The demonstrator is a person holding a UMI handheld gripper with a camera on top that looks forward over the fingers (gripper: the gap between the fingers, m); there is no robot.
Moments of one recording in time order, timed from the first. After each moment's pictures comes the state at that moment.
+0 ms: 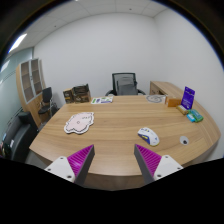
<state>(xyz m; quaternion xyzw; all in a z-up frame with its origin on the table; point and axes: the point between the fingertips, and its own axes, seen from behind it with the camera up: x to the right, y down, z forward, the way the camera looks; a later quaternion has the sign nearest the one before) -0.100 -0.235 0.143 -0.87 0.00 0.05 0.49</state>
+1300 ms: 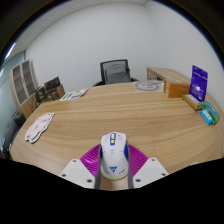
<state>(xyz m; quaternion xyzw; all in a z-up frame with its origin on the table) 0.066 -0.024 0.000 -0.89 0.01 0.08 0.45</state>
